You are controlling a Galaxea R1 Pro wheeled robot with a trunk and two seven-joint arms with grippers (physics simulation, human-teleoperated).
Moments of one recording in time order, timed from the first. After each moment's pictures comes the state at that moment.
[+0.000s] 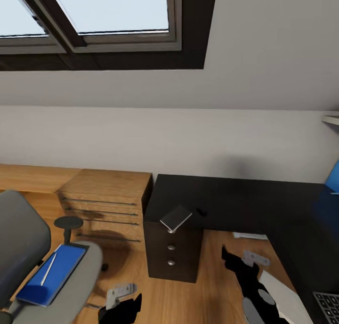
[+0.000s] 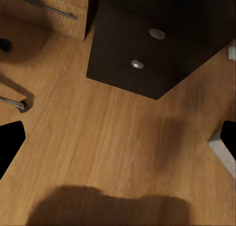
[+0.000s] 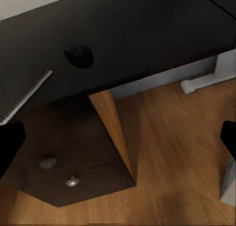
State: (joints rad) left arm 0.13 -0.06 -0.24 -1.54 0.37 0.47 0.33; right arm -0.14 -0.12 0.23 -1.28 -0.54 0.05 -0.38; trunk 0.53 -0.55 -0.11
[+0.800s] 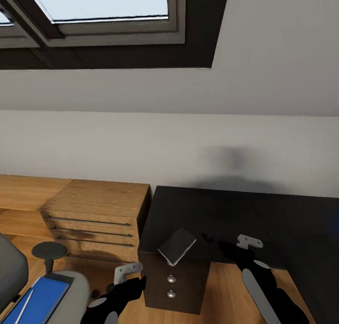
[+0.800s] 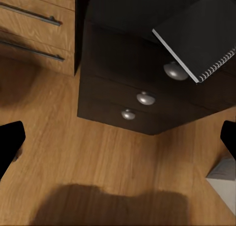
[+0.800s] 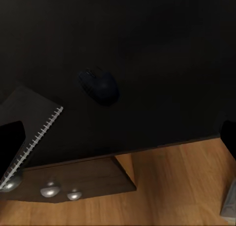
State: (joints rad) left arm -0.01 -0.10 -0.22 -1.53 0.37 0.63 0.37; right arm -0.26 -0.12 0.18 -1.34 -0.54 0.46 -0.41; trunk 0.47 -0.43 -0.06
